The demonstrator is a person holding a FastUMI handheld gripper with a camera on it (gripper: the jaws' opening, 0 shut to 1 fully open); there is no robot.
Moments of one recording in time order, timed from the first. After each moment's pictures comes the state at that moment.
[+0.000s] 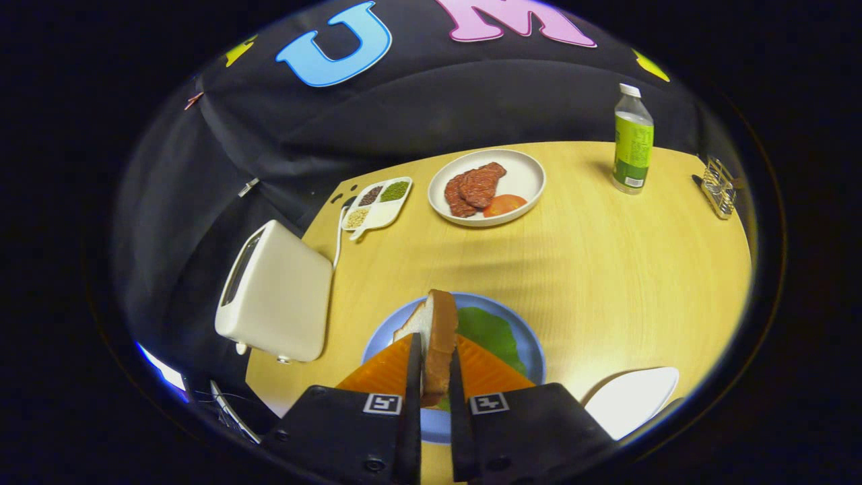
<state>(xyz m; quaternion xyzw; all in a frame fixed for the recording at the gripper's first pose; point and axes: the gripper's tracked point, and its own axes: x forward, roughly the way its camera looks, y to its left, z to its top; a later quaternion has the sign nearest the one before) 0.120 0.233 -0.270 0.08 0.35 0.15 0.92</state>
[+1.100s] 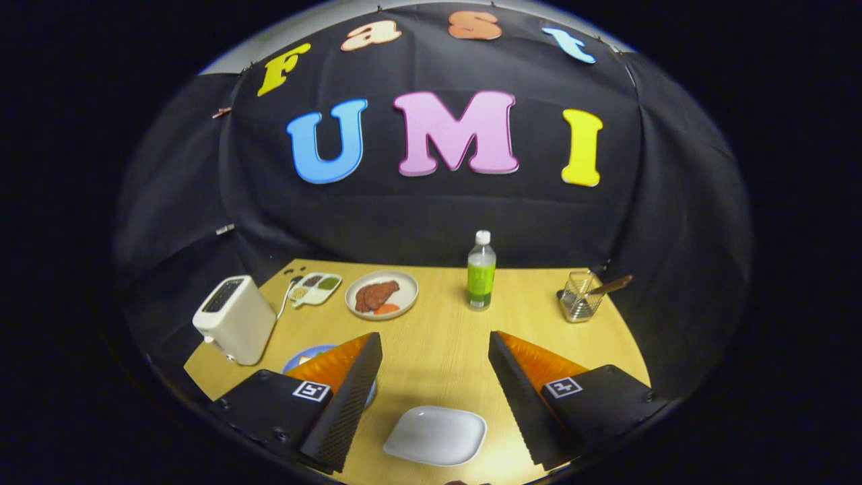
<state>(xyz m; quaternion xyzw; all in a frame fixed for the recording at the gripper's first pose) 0.041 0.039 -0.059 0.00 0.07 0.06 1.00</state>
